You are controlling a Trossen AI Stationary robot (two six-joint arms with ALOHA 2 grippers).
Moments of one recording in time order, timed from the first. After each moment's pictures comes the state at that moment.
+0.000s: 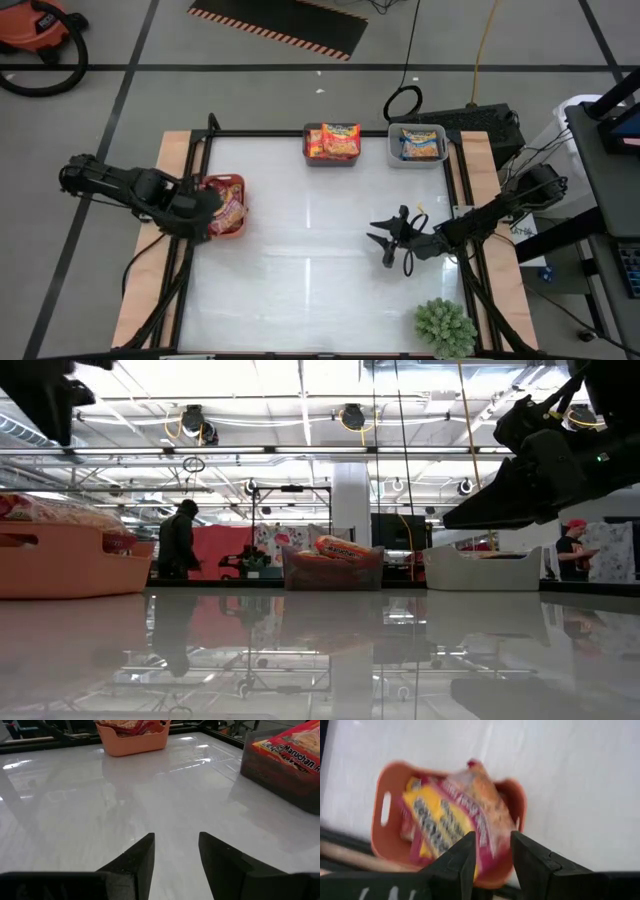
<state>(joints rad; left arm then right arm) -0.30 0.91 1.05 -1.48 -0.22 -0.52 0.43 1.38 0.22 0.71 0.73 0.38</state>
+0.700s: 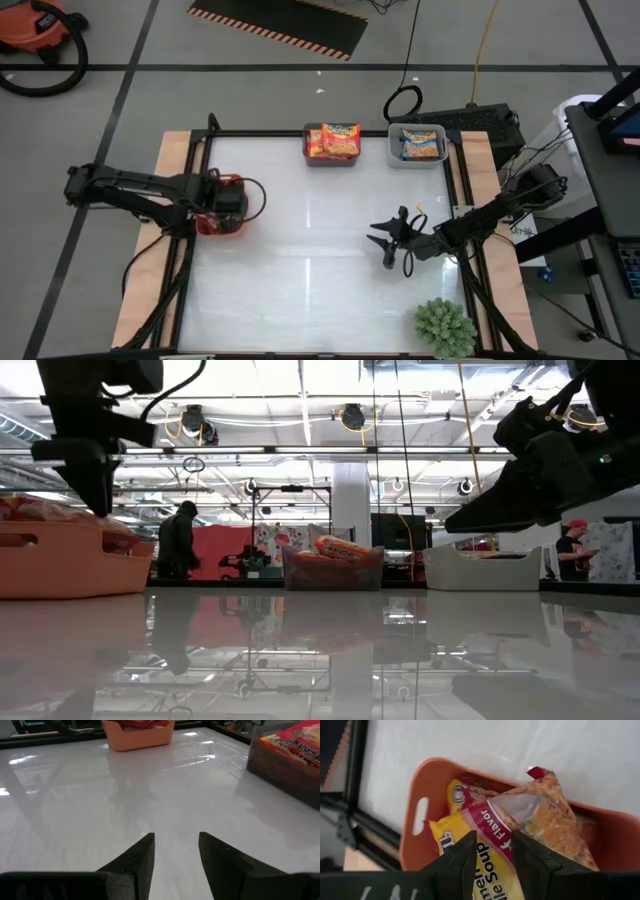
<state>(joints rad) -0.03 1.09 0.82 -1.23 -0.39 -0.36 0.43 1.38 0.22 0.70 0.70 0.38</state>
